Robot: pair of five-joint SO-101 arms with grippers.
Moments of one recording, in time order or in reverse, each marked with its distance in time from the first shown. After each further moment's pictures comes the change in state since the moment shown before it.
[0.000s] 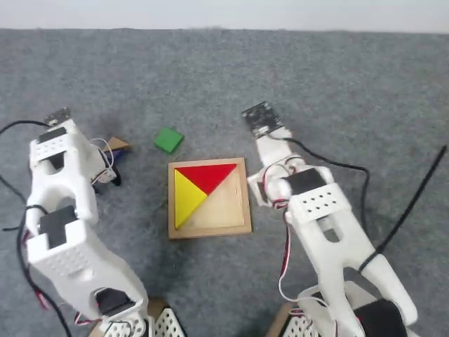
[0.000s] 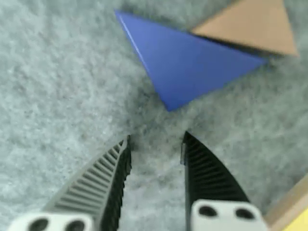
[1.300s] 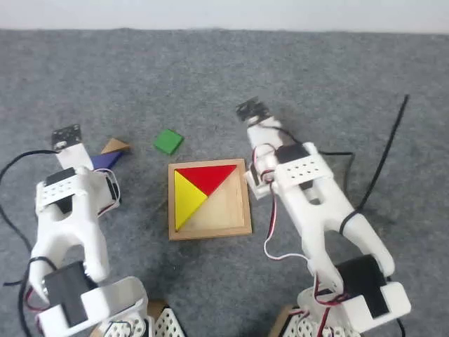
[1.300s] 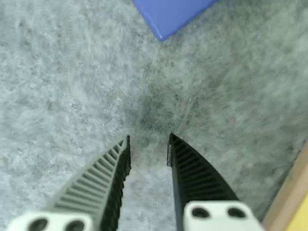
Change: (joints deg) left arm -0.5 -28.9 32.5 -15.5 -9.3; right arm -1.4 19.3 -12.0 5.0 4.2
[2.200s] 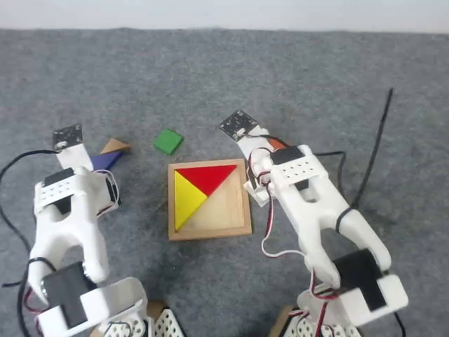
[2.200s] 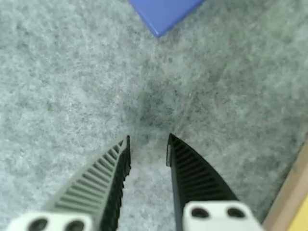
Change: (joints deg) left arm -0.2 -0.2 0.0 0.7 -1.3; right arm -0.2 1.9 0.4 -0.4 10.2
